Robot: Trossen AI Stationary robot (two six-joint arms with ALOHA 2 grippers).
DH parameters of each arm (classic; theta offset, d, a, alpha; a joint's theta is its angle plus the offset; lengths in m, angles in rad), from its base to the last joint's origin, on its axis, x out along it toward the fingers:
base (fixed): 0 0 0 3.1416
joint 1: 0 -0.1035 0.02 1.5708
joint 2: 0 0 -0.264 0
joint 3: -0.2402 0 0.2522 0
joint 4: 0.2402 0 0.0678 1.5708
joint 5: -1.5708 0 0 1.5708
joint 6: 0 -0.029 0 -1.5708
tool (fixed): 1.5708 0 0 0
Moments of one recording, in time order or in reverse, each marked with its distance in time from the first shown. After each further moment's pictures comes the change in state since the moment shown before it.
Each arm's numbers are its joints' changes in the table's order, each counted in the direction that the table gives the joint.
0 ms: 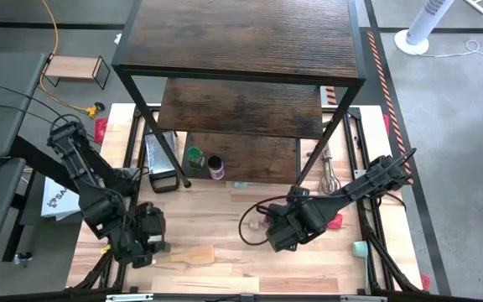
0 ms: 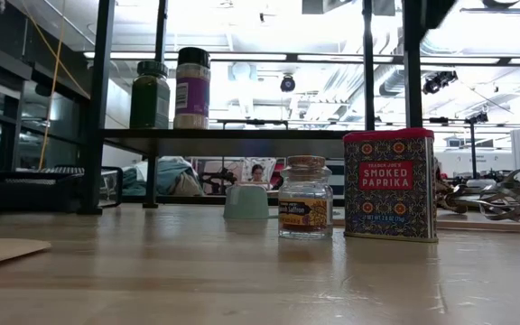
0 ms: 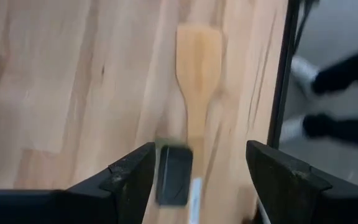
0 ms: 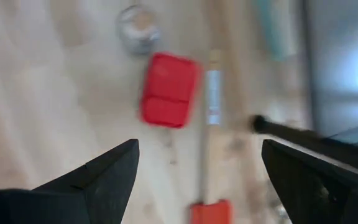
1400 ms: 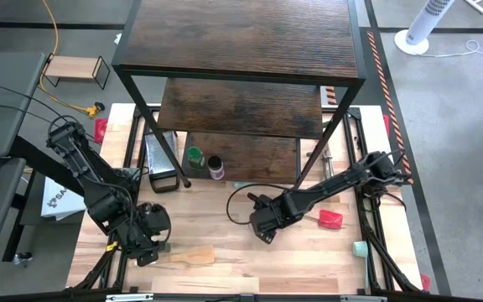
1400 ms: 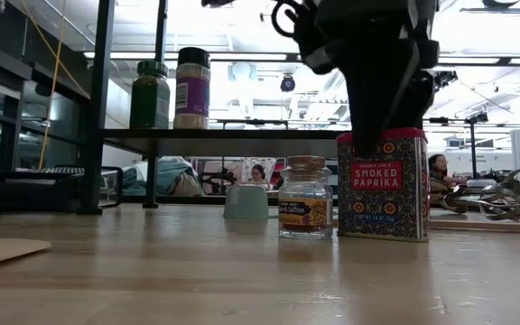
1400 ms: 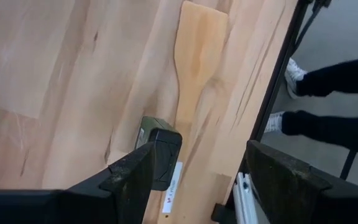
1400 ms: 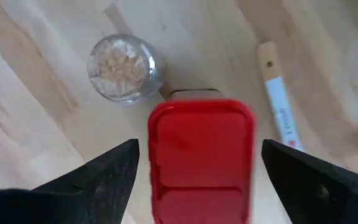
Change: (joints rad) left arm -0.072 0.000 0.000 -0.004 -0.131 0.118; right arm 0.151 0.033 0.338 -0.497 0.198 -0.204
